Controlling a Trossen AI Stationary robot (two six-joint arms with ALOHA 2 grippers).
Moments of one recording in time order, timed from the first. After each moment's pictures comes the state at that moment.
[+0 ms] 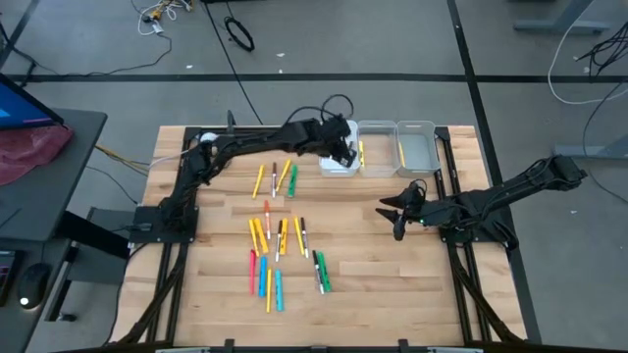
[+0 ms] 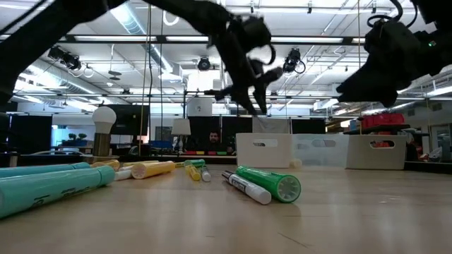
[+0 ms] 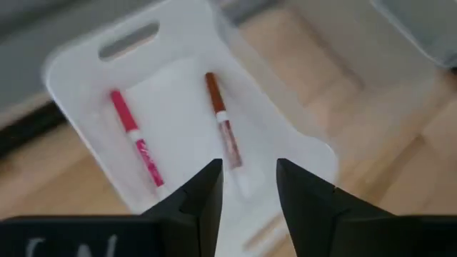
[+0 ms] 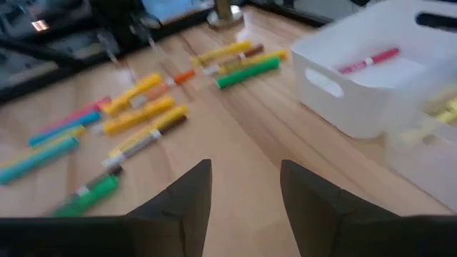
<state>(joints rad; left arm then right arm) 0.31 2.18 1.95 -0.67 -0.24 -0.54 0.30 0.73 0.25 0.02 0.58 0.52</state>
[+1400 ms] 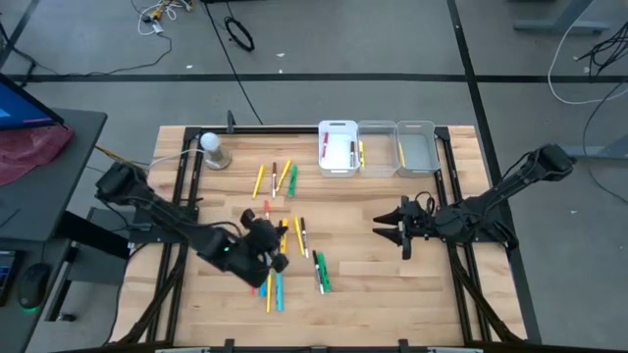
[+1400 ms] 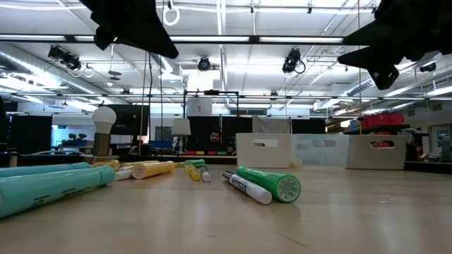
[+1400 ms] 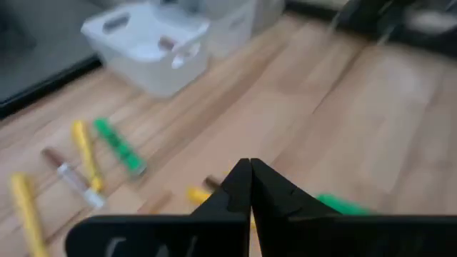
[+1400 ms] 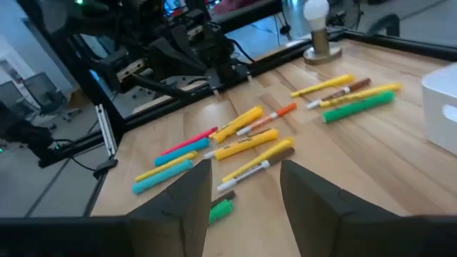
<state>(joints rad) -0.55 1.51 1.00 -0.42 -0.98 -0.90 0.50 0.84 0.25 0.38 0.57 0.48</state>
